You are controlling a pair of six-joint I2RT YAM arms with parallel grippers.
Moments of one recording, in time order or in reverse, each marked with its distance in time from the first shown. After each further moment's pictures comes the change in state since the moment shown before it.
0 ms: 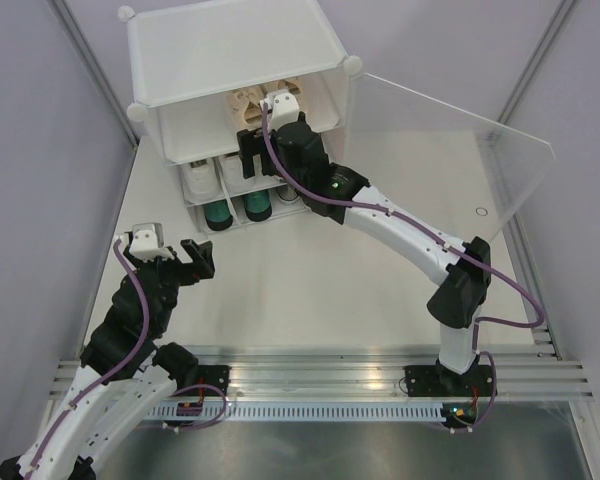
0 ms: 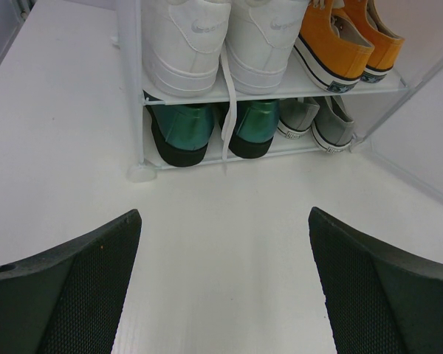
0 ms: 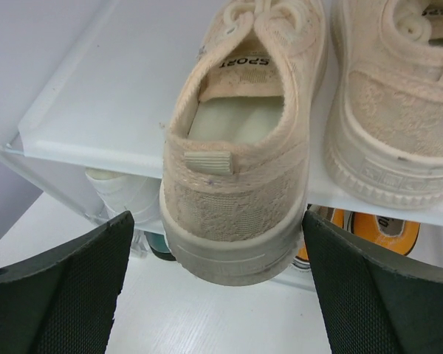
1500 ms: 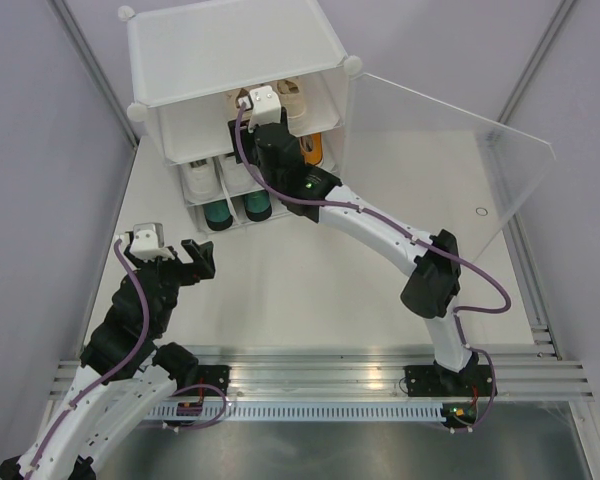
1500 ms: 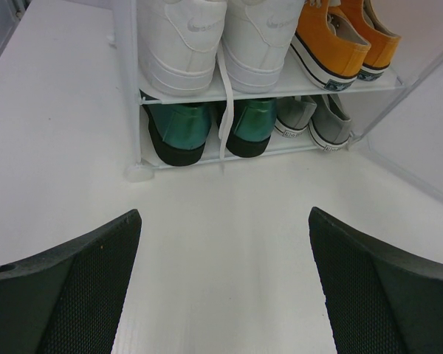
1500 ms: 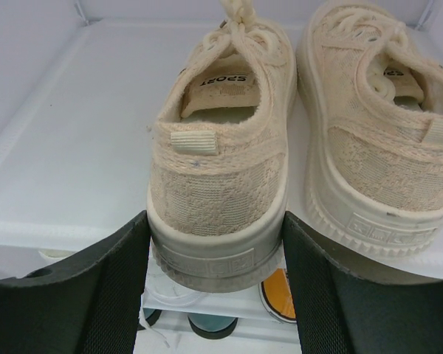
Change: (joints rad) left arm 0.000 0.000 0.000 0.000 0.008 0.000; right arm 0.028 0.173 0.145 0.139 0.219 -0.124
